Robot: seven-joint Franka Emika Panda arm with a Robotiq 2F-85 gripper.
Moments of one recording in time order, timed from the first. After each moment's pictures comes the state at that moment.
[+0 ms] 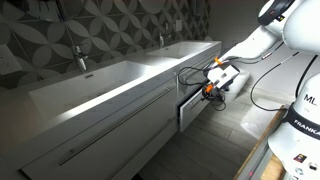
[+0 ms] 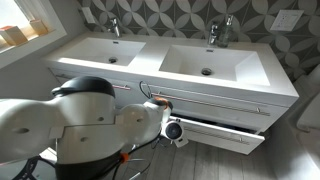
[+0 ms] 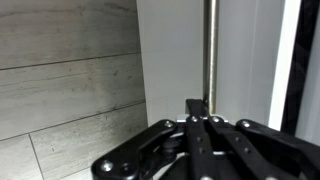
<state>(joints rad) -1.16 1.40 0.54 -1.63 0.38 3.15 -0.02</state>
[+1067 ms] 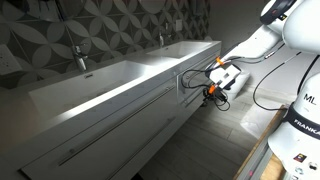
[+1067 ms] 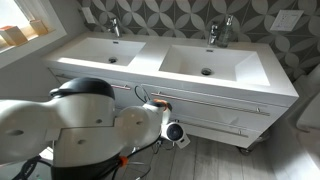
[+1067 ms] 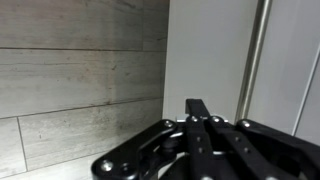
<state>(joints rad) -1.18 1.39 0.53 -1.65 0.30 3.13 -0.09</state>
